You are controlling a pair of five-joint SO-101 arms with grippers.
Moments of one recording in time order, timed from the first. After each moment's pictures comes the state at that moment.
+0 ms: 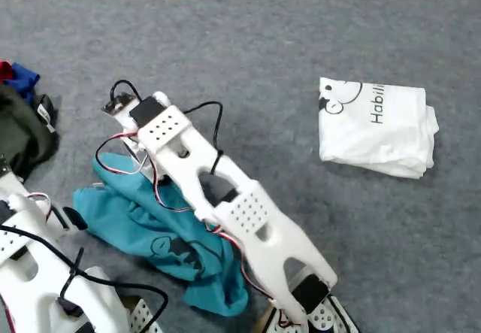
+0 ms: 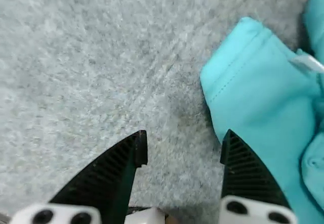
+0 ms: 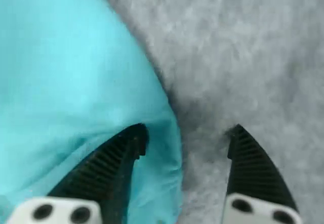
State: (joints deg) left arm -47.6 -45.5 60.7 73.5 -14.5; right arm -47.8 65.2 -63.0 101.1 -4.6
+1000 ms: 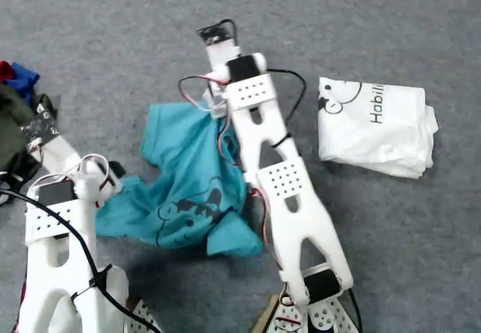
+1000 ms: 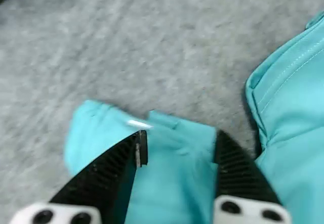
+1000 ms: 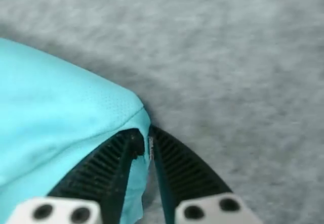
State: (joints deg) left arm -16.9 -45.5 63.1 51.9 12.1; right arm -21.6 78.0 -91.7 98.7 -4.8
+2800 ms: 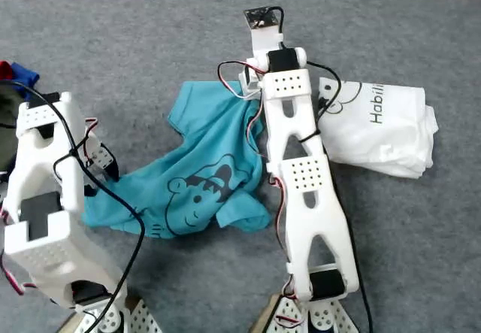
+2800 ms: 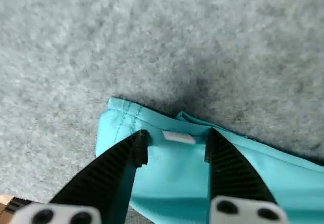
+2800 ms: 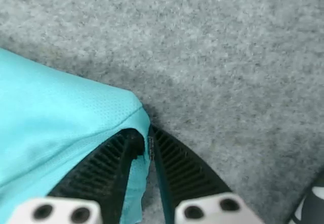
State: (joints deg) left arm -21.4 14.0 12.4 82.9 13.9; right arm -13.1 78.1 -91.7 93.1 -4.8
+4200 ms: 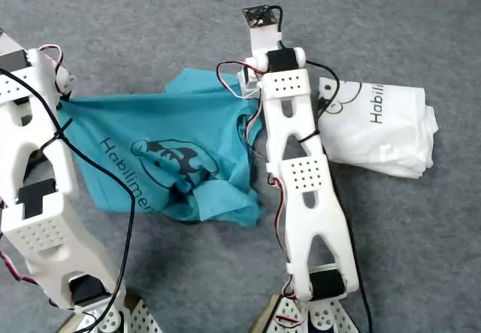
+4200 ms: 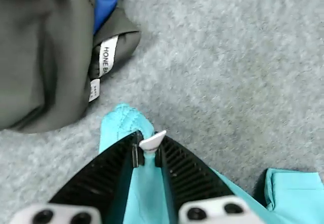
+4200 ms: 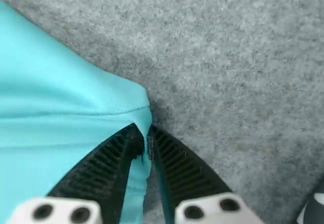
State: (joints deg) left arm -24.4 21.9 -22.1 72.6 23.2; right arm -13.2 78.1 -91.7 92.0 -4.8
